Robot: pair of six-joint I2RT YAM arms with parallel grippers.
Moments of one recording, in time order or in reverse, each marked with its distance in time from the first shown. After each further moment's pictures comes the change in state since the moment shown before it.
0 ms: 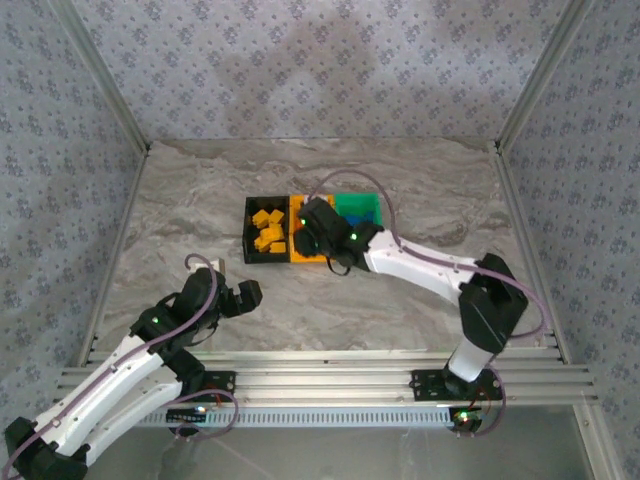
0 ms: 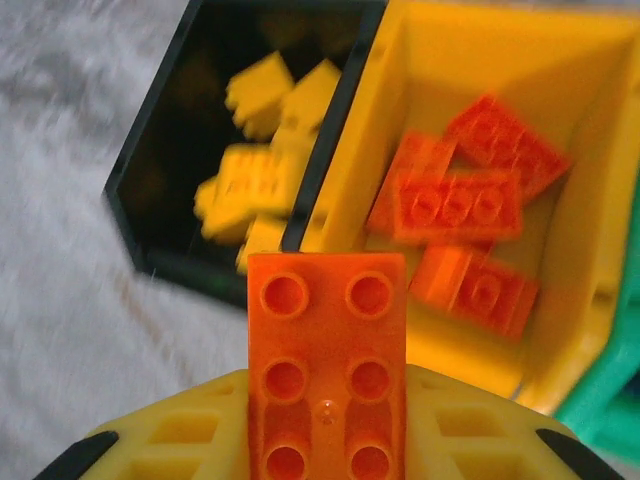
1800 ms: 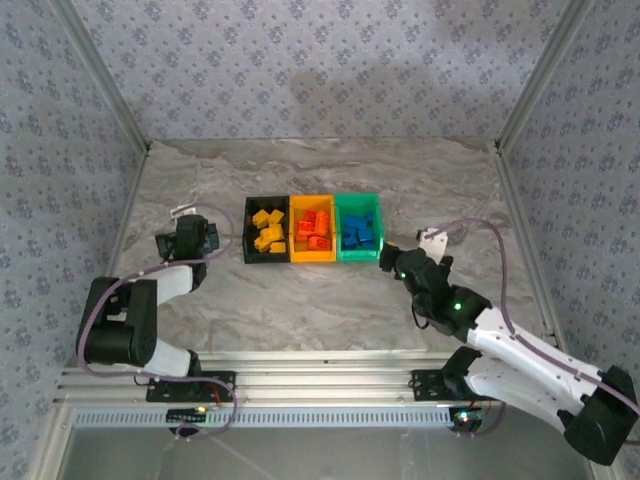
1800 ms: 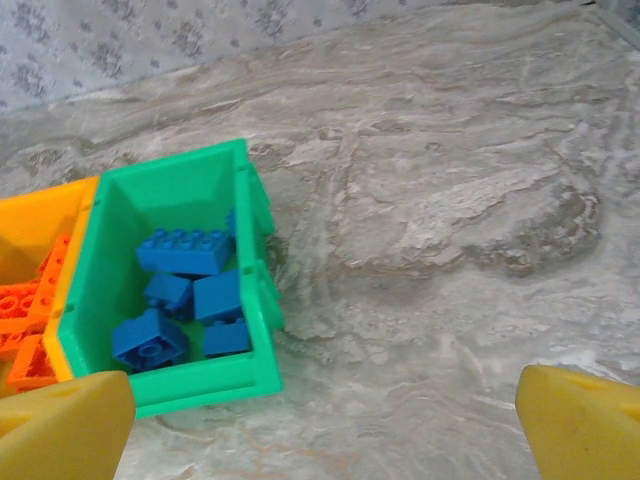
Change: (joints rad) left arm 0.570 0.880 0.042 1.089 -0.333 0.716; right arm -0.117 -0.904 -0.785 0.077 0.504 0.100
